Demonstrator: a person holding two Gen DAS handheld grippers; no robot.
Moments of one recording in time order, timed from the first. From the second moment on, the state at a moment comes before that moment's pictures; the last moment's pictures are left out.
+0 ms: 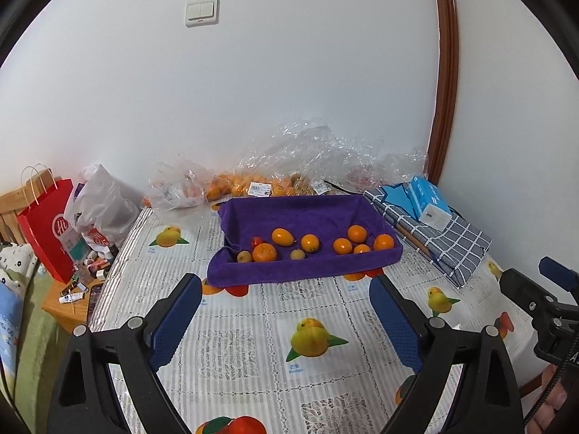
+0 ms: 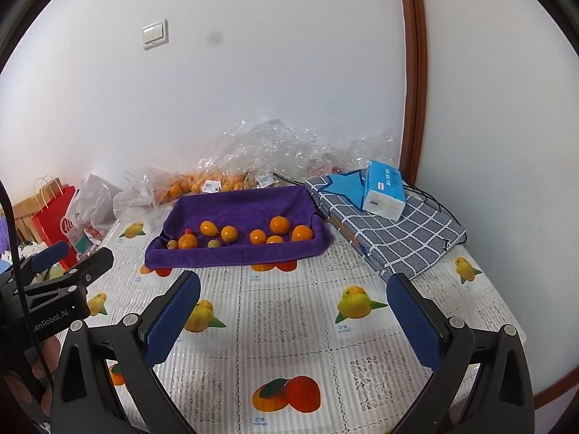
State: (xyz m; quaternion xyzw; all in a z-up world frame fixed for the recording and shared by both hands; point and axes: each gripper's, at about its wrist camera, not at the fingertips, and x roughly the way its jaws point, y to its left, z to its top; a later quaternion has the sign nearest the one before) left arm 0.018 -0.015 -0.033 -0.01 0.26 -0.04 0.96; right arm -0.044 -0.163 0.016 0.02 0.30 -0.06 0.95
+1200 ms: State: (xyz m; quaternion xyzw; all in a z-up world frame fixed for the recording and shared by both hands) left arm 0.013 -0.007 -0.030 -0.02 0.26 -0.04 0.97; right arm -0.043 -0.160 0.016 0.02 0.30 -0.06 0.95
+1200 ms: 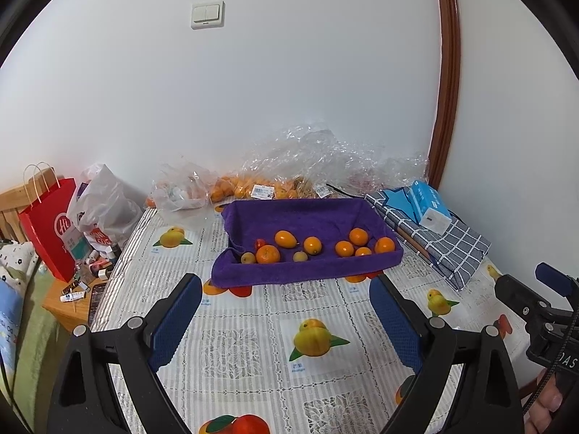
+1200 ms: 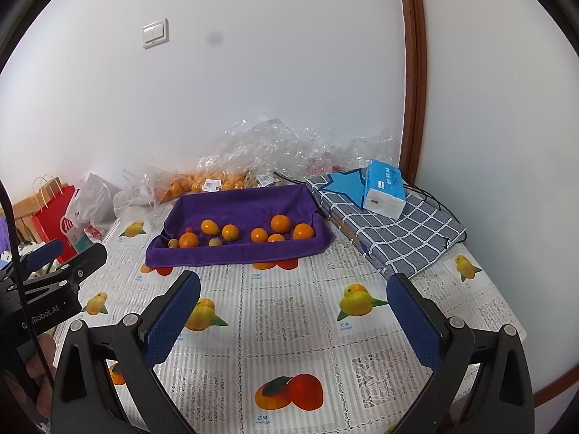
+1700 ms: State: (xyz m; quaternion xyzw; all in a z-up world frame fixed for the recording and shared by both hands) left arm 0.012 -0.004 -0.027 -0.02 0.25 -0.04 0.97; right arm -0.042 -0.157 0.013 0.02 0.30 -0.06 0.95
